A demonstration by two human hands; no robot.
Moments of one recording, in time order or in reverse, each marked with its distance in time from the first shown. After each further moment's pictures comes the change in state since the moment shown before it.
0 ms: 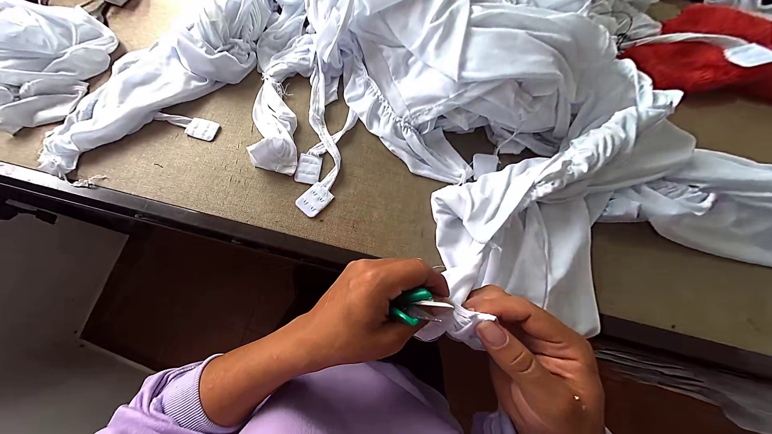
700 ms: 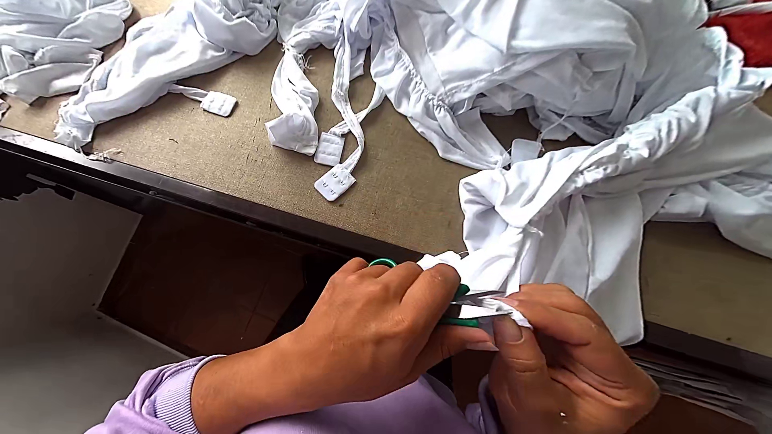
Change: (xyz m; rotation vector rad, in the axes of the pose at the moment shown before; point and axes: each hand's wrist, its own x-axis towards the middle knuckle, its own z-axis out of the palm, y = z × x) left_hand -0.020 0.031 -0.007 0.654 0.018 0.033; right_hand 0.003 0.009 0.025 -0.283 0.210 -0.284
